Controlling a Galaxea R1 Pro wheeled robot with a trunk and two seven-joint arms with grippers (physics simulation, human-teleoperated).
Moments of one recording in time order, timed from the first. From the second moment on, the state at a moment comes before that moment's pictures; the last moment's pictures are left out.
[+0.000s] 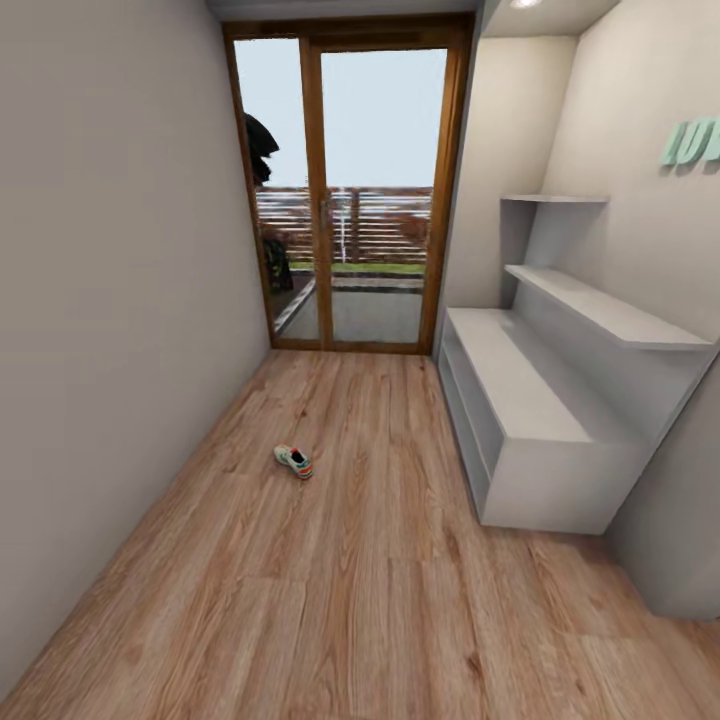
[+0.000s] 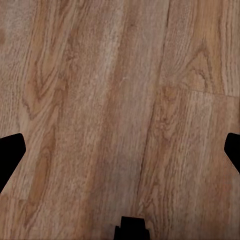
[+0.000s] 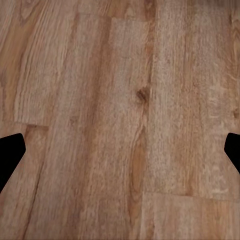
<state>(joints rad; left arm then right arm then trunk) -0.09 0.05 0.10 -0.41 0.01 -0.26 -0.01 -0.05 -0.05 0.01 -0.52 0.02 -0.34 0.00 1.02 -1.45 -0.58</state>
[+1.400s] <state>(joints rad) -0.09 0.05 0.10 -0.41 0.01 -0.26 -0.01 -0.05 -0.05 0.01 -0.52 0.02 -0.34 0.00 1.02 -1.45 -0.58</state>
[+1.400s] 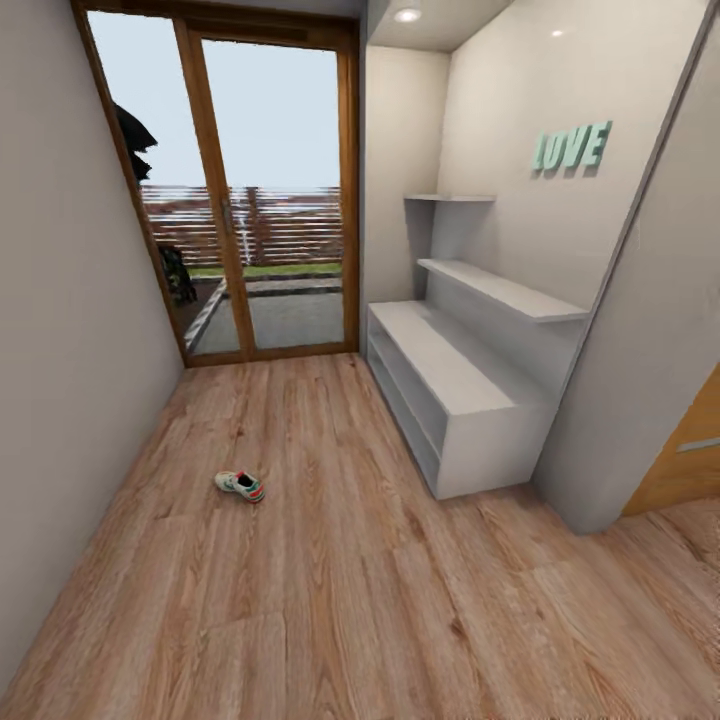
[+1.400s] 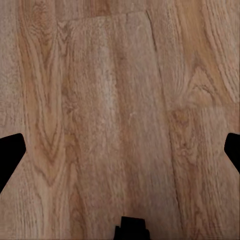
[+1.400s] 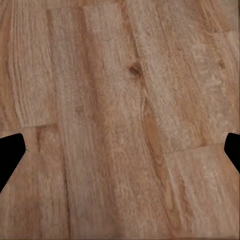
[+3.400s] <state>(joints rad) -0.09 0.04 0.10 -0.41 0.01 -0.27 -0.01 -0.05 -0.05 0.01 -0.52 0.02 -0.34 0.00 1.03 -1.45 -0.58</state>
